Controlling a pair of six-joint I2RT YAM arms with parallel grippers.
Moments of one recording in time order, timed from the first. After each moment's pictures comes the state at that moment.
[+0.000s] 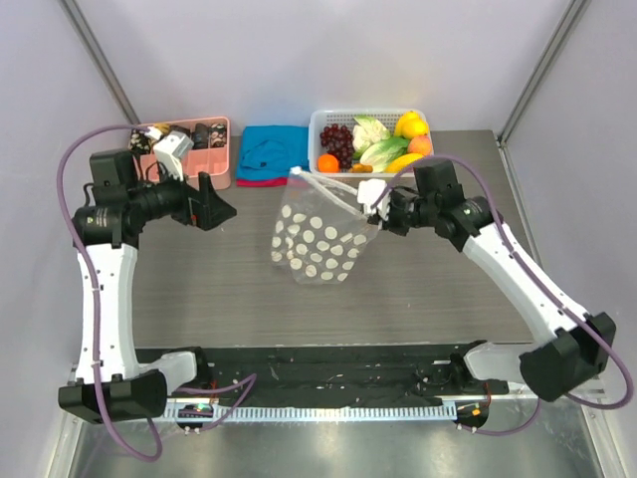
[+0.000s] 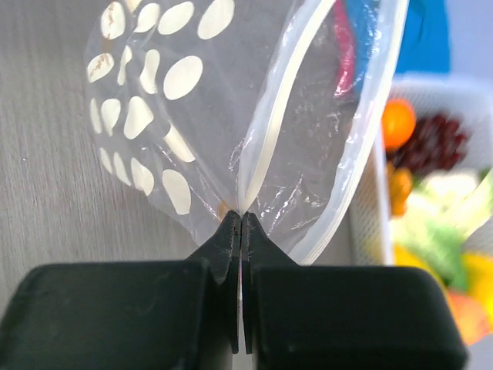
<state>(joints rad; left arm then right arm) 0.10 1.14 1.46 -0.96 0.79 0.14 0.41 1.29 1.24 -0.65 -0.56 -0.87</state>
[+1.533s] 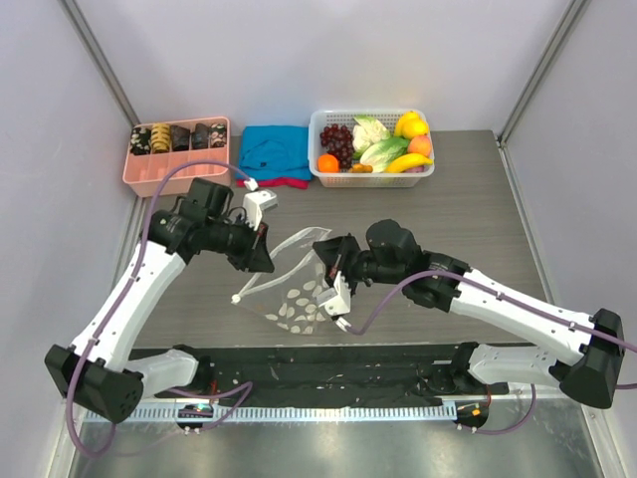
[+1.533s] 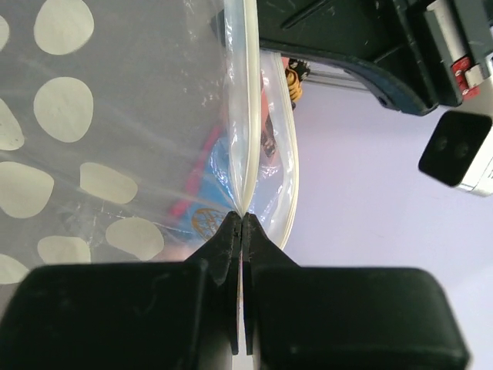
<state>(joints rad) -0.39 1.18 1.24 -1.04 0.64 0.15 0.98 1.13 0.98 -0.25 -0.26 -1.61</state>
